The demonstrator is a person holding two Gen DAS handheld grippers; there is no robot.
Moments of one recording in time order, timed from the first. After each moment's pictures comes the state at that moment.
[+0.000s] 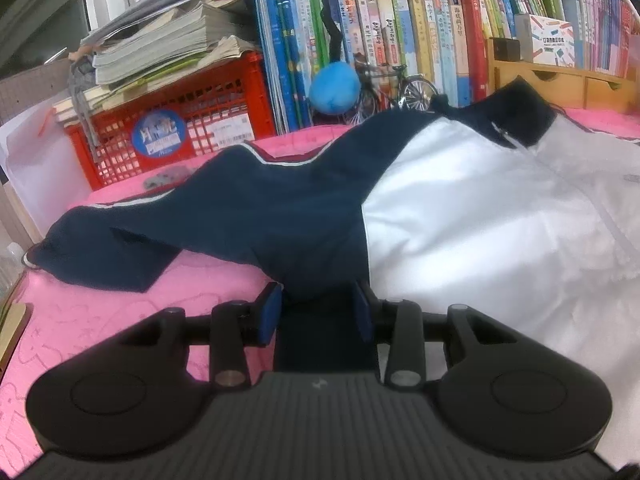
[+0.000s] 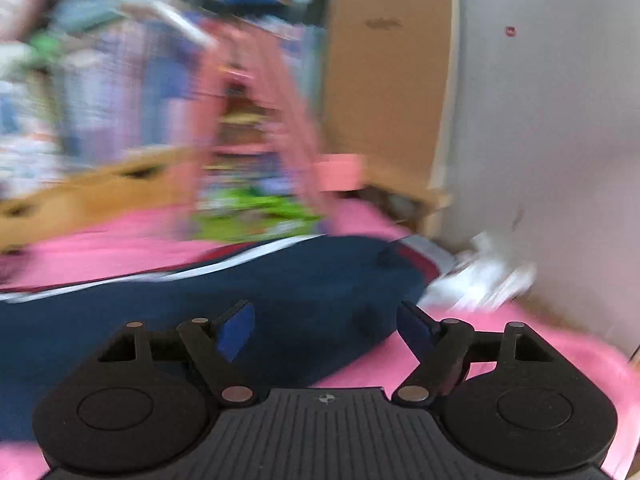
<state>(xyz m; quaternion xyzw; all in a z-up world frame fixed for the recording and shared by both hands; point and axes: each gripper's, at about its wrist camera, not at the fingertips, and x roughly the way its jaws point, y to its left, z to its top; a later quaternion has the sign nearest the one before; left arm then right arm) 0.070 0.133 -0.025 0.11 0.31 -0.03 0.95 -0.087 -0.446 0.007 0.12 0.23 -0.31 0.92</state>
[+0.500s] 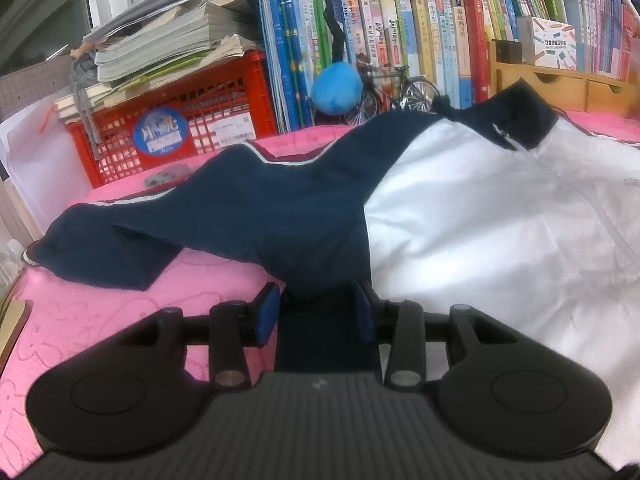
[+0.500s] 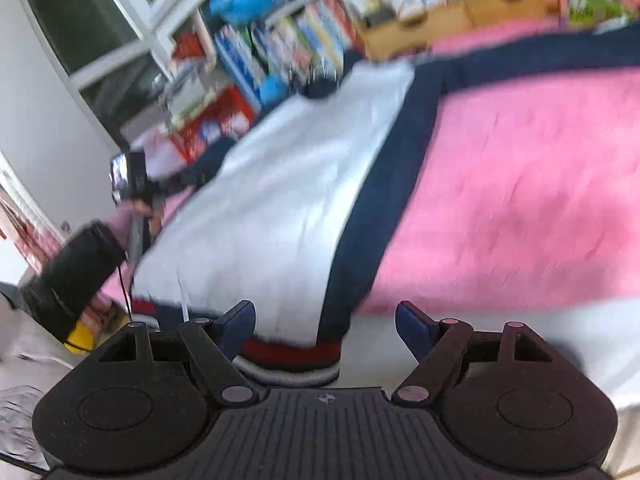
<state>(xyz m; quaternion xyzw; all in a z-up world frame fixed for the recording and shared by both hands) 0.071 0.135 -0.024 0.10 0.31 -0.03 0.95 -0.242 -0.258 -0.048 0.24 0.36 0.17 0.89</state>
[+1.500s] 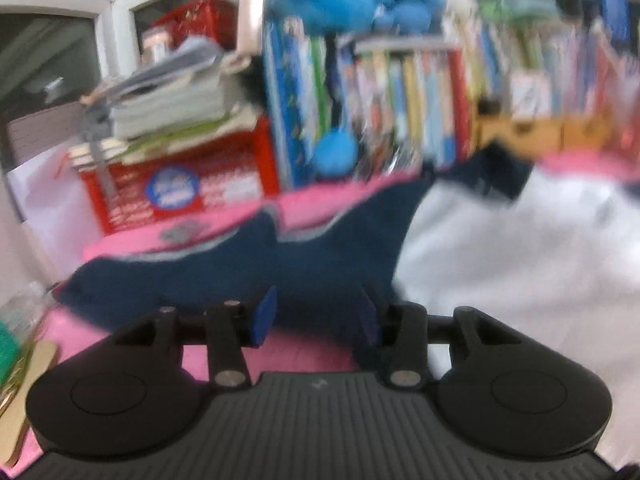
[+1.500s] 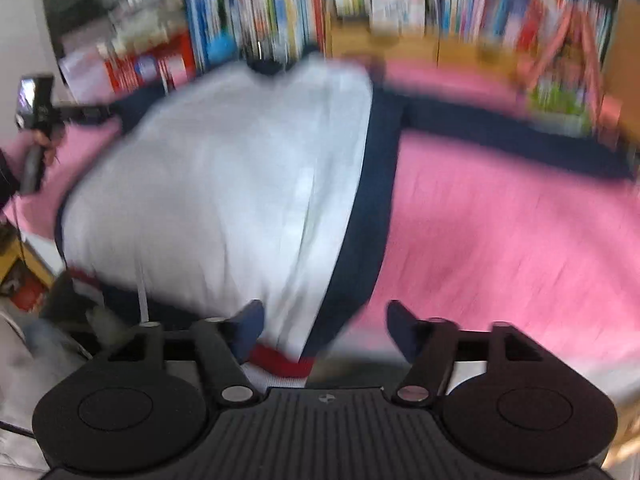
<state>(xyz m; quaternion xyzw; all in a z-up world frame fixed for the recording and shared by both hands) 0.047 0.152 0.035 0.08 0.23 -0.09 0.96 -0.223 -0.251 0.045 0.00 0.38 0.03 0.93</state>
